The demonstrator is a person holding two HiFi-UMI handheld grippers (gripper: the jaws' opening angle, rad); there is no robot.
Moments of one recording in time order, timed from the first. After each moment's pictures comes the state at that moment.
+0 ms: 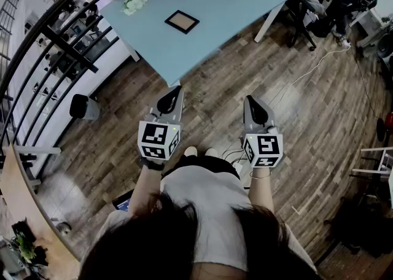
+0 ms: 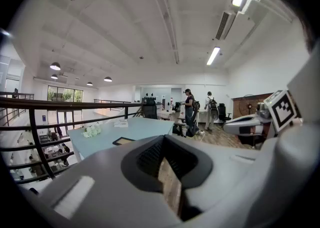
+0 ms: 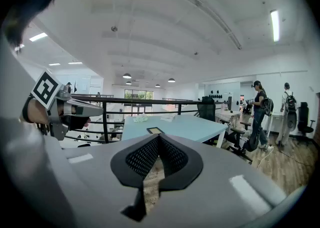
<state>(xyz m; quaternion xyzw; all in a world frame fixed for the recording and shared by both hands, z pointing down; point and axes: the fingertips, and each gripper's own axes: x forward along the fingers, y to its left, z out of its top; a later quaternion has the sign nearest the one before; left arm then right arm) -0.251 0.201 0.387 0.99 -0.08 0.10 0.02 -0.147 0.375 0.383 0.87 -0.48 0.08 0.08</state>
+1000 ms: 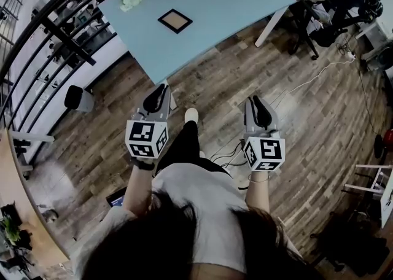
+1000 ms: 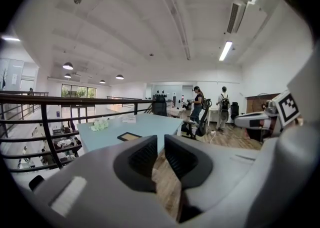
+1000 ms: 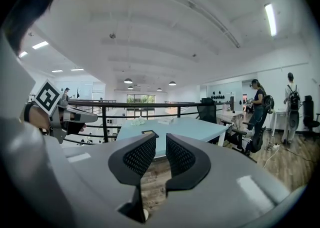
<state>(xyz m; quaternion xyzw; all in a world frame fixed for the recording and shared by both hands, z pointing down) -0.223 0.215 0.404 0.98 -0.15 0.12 0.04 -0.082 0.422 0.382 0.86 -0.50 0.07 0.05</state>
